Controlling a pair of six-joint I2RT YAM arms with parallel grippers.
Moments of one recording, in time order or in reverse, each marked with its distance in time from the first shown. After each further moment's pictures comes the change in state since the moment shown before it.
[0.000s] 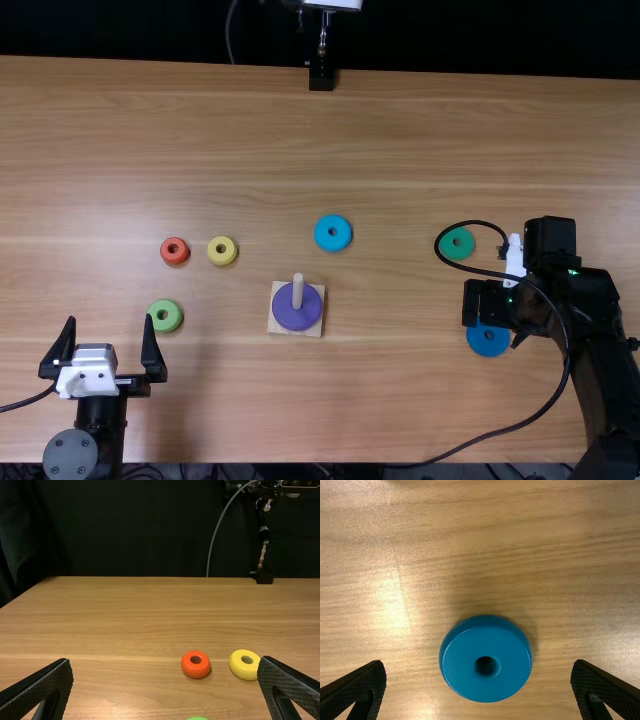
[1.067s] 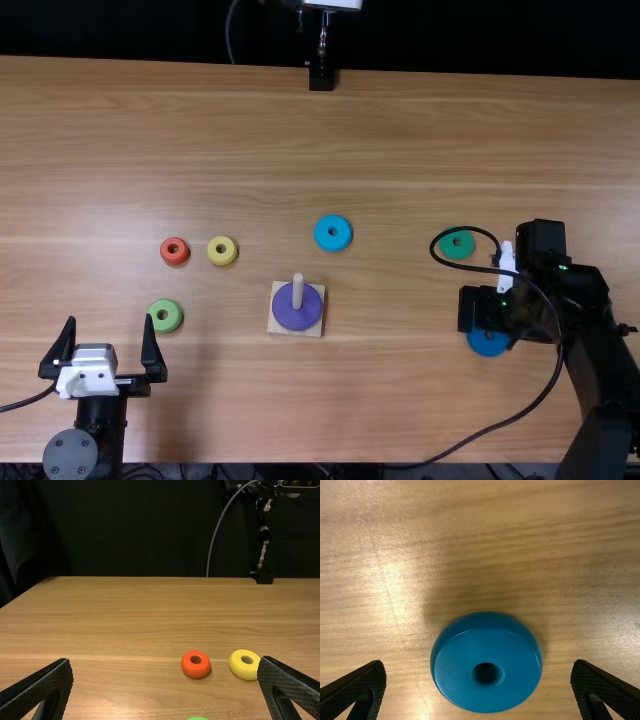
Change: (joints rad) left arm 0.000 0.000 0.000 0.000 0.001 0.001; right arm 0.000 0.081 -0.020 0.008 0.001 0.000
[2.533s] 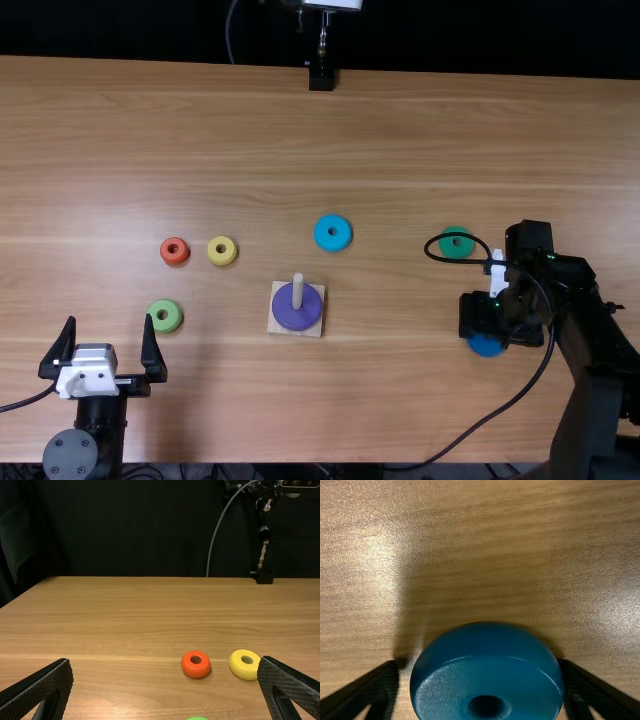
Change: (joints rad) left arm 0.000 0.000 0.000 0.000 0.000 0.000; right arm 0.000 0.112 0.016 -0.018 0.003 -0.003
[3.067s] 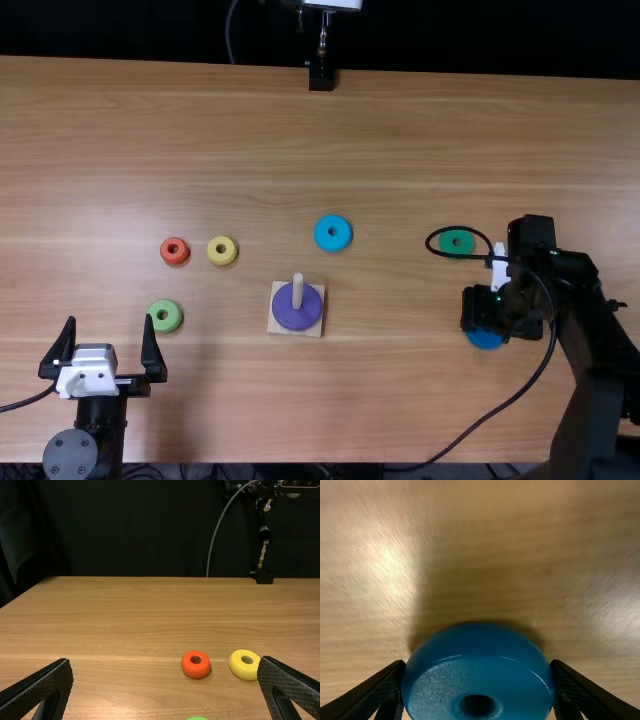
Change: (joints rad) left arm 0.000 0.000 0.000 0.000 0.000 0.000; right arm 0.000 0.000 0.048 -0.008 -0.008 -0.003
